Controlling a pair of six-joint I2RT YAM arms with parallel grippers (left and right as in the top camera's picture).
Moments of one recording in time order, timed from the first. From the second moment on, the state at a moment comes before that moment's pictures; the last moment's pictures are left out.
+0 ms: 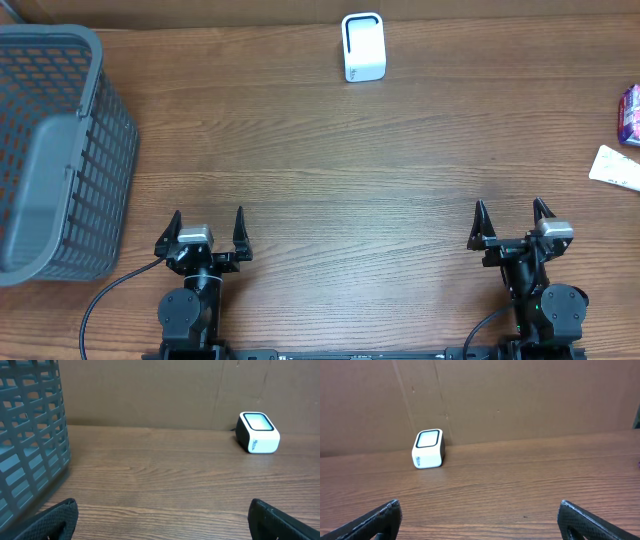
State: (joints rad) left arm -0.02 0.02 0.01 -0.07 -0.06 -0.05; right arm 0.01 0.01 0.02 -0.03 -0.07 0.13
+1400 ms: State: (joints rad) left arm -0.02 0.02 0.01 -0.07 -0.07 -0.01; right arm 0.01 0.01 0.02 -0.03 -0.07 0.13
